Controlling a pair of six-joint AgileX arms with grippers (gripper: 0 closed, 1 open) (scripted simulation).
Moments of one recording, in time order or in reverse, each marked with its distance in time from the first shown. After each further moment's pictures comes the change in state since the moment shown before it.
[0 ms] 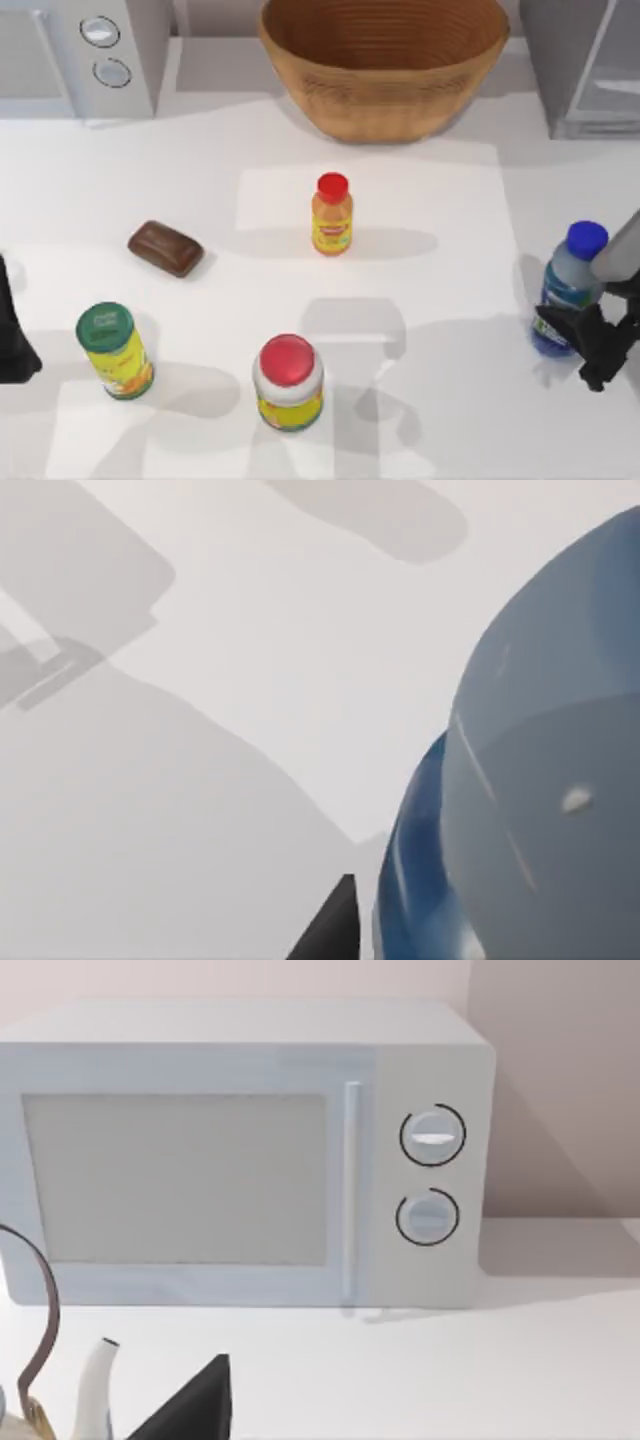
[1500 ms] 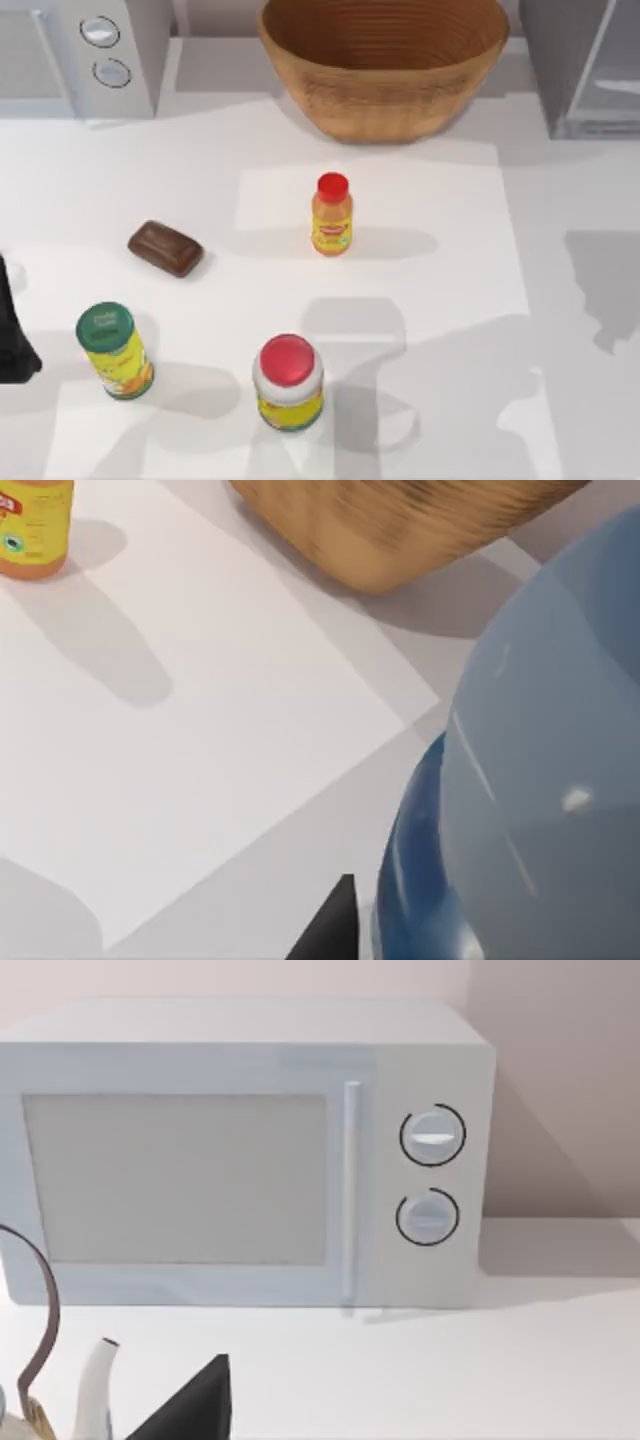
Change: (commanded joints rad) left arm 0.000 0.000 0.000 0.000 0.000 0.000; right arm -0.282 -0.484 0.147 -0.465 -0.130 -0.323
